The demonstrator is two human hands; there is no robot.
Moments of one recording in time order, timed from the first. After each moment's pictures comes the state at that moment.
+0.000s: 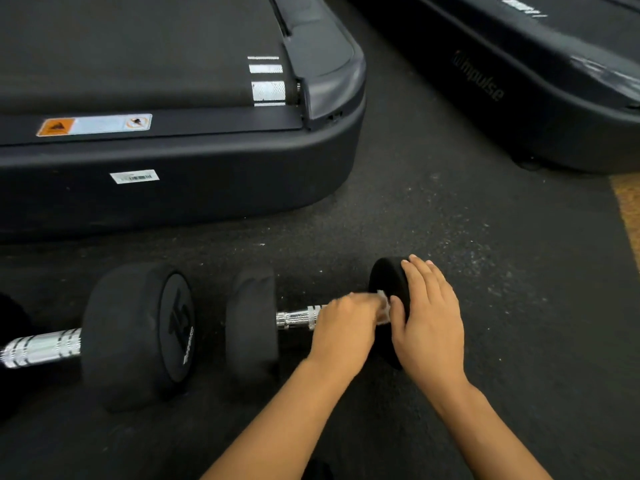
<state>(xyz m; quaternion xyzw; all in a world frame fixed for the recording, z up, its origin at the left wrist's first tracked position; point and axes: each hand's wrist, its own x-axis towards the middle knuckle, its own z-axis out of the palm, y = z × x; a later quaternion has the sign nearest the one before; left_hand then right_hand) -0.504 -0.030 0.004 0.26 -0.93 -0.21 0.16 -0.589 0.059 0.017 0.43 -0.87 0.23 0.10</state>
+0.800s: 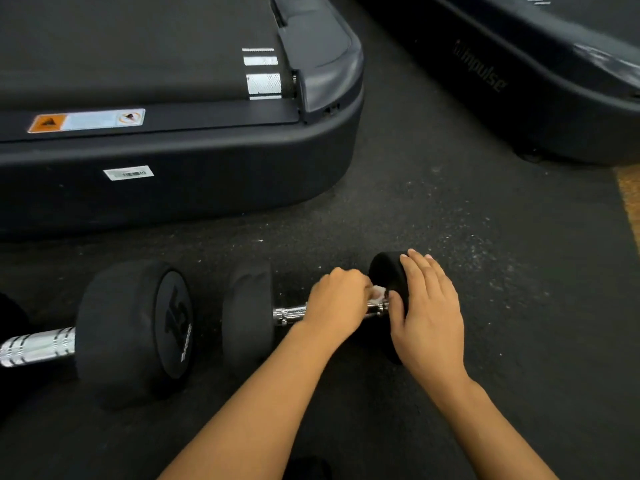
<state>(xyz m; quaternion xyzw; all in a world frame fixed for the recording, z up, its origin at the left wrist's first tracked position) -0.518 -0.053 0.026 0.31 -0.91 -0.26 0.04 -0.590 0.058 0.018 0.44 -0.87 0.22 0.11</state>
